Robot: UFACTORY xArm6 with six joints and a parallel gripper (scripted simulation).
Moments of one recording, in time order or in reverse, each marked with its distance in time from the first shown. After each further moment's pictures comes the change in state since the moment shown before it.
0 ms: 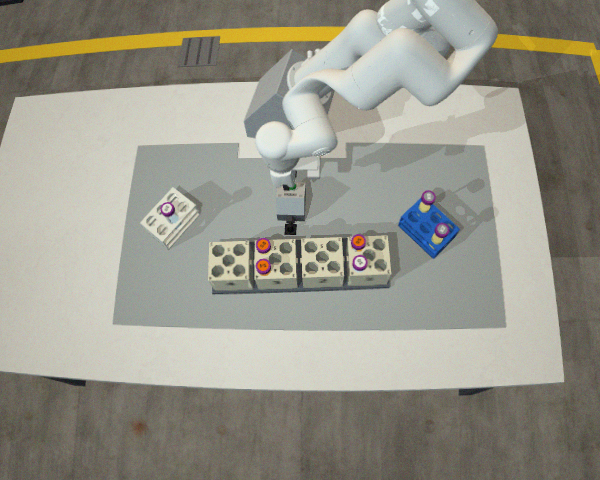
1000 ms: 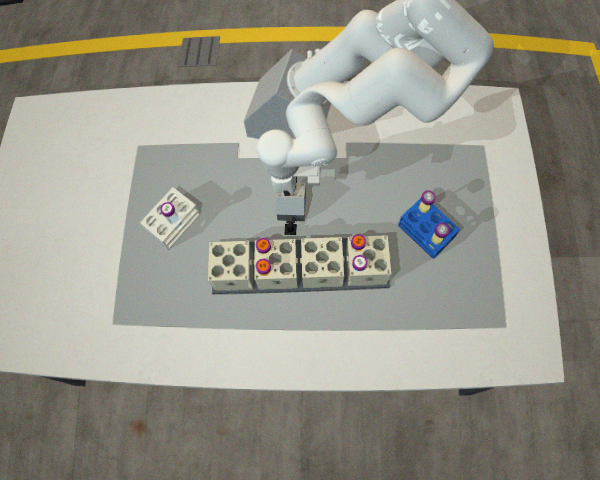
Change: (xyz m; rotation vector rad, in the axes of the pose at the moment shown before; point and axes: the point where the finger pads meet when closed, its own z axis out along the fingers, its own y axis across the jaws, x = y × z) arm -0.001 0.008 0.027 -0.001 0.000 0.000
